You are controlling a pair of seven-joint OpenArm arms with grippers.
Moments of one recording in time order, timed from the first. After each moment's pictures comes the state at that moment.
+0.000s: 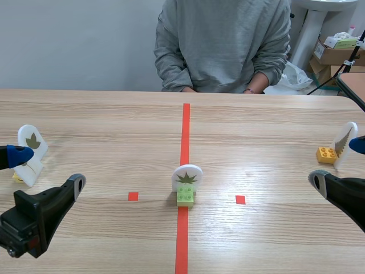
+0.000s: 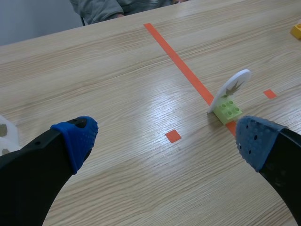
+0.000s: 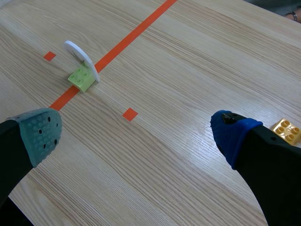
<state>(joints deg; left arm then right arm) 44.0 -26.3 -9.8 114.5 -18.5 -23.0 -3.2 -38.0 33.7 23.8 107.1 32.7 45.3 -9.9</state>
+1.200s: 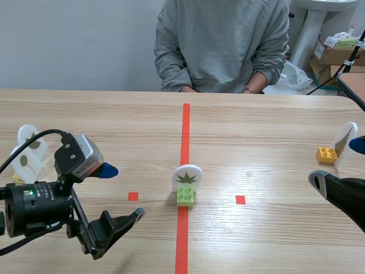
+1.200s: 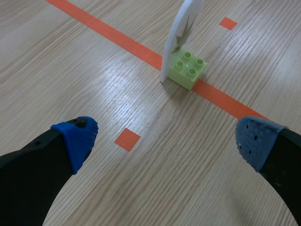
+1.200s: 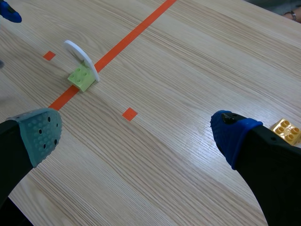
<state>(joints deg) 7.2 -35.1 25.4 83.6 -12.0 -29.2 -5.0 -38.0 33.7 23.8 107.1 32.5 45.3 -9.8</state>
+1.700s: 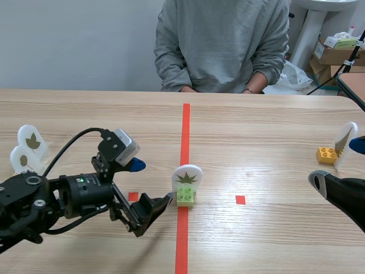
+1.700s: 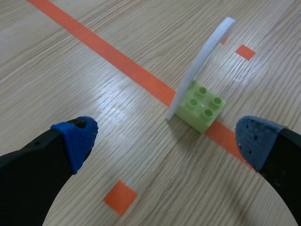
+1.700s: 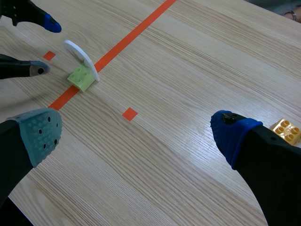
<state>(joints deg) -5.0 -23.4 32.2 67.4 -11.1 -29.0 -7.5 -38.0 33.6 23.8 107.1 32.5 45.3 -9.8</state>
